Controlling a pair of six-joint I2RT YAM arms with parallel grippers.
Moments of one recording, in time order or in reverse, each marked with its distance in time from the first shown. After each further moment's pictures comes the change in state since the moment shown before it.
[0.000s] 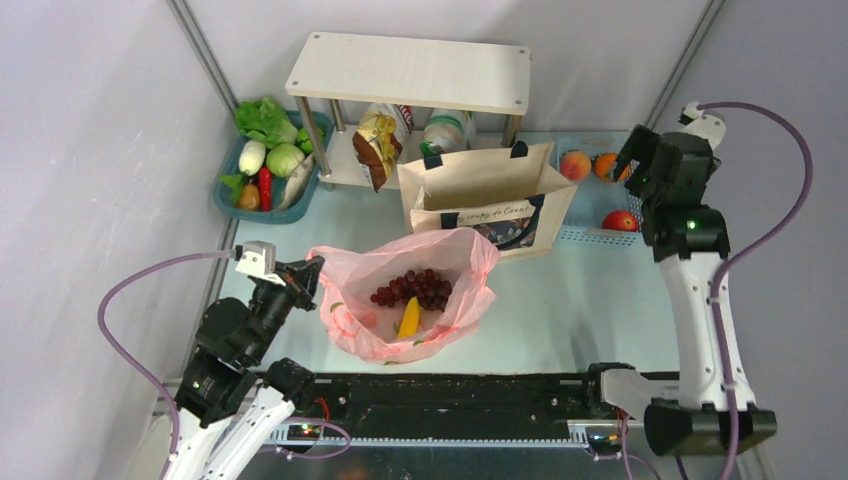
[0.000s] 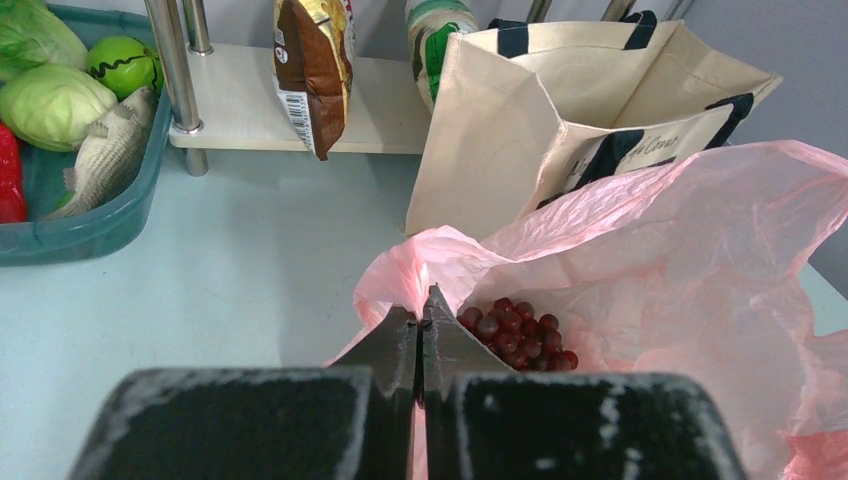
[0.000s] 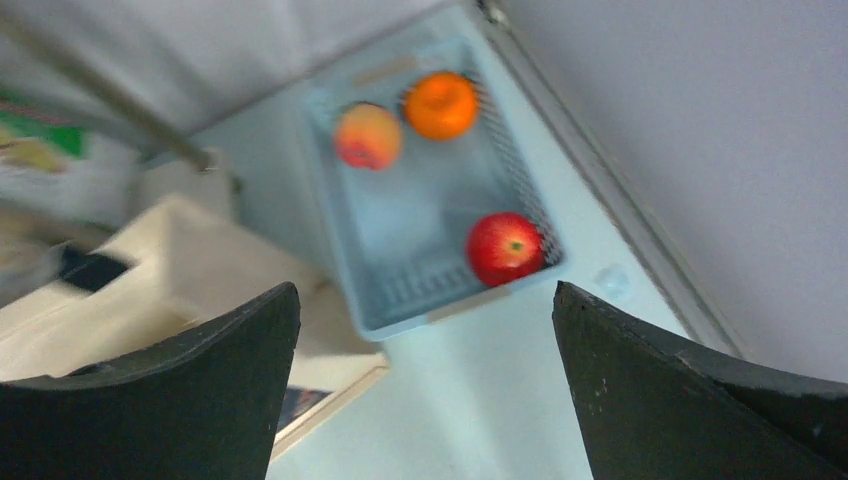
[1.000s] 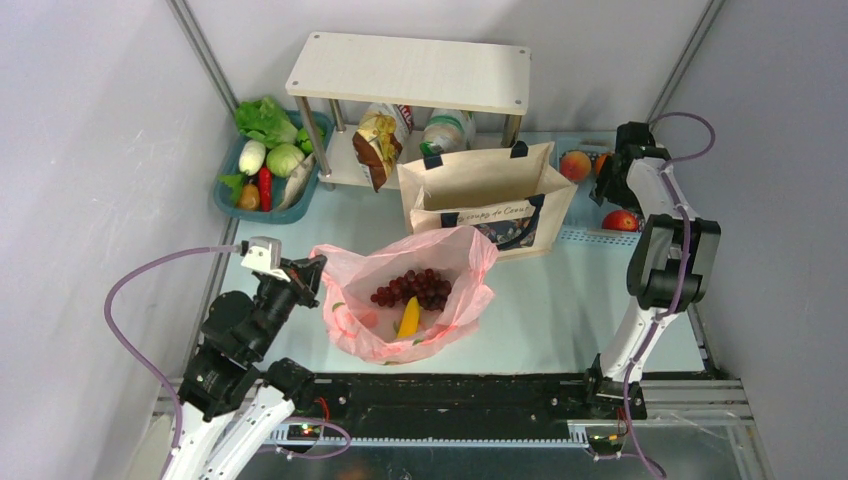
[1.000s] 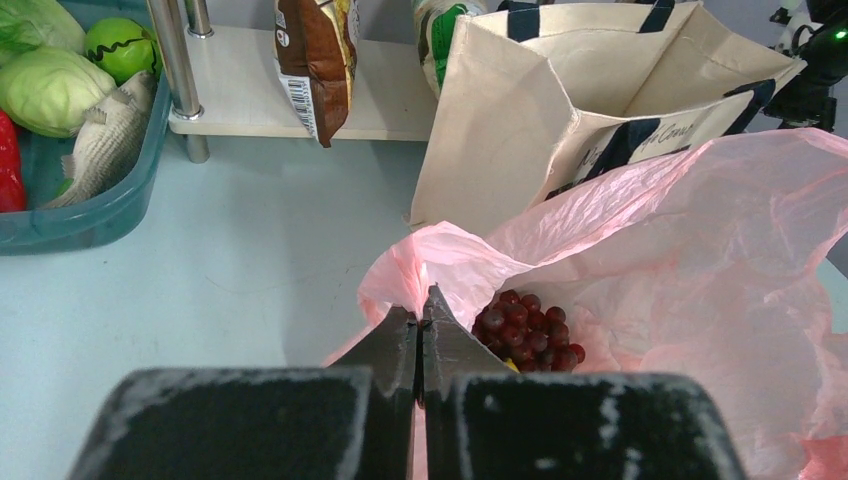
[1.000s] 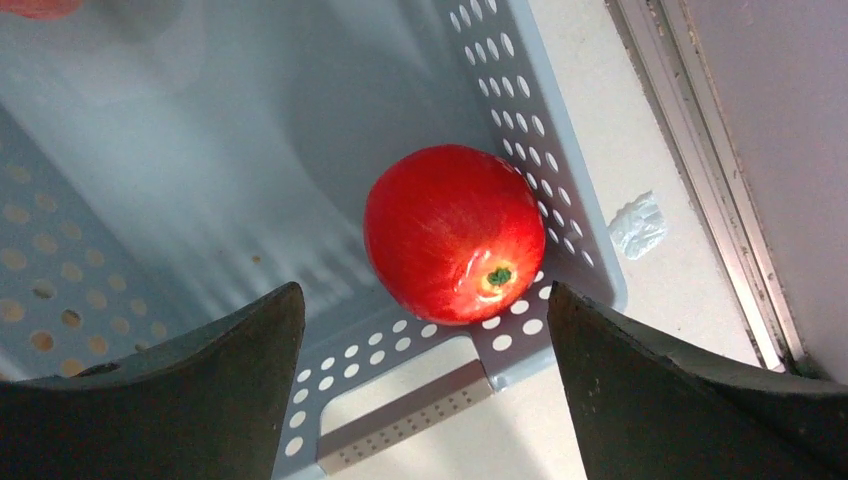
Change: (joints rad) left arm 0.008 0.040 0.000 0.000 0.005 0.000; right arm -0.217 0.827 0.205 -0.140 -0.023 0.028
